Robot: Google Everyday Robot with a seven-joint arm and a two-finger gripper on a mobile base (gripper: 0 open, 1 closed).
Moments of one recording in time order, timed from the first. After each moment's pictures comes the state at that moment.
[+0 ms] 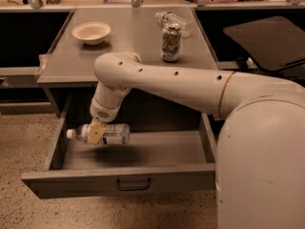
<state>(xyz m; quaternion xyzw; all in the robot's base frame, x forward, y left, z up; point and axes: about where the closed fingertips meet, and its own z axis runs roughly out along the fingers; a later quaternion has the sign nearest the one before) 0.565 0.175 0.688 -0.68 0.70 0.18 0.14</state>
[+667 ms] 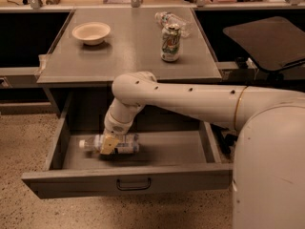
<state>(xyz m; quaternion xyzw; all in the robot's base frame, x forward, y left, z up) 0.559 0.141 0.634 -0.69 0.68 0.18 0.16</state>
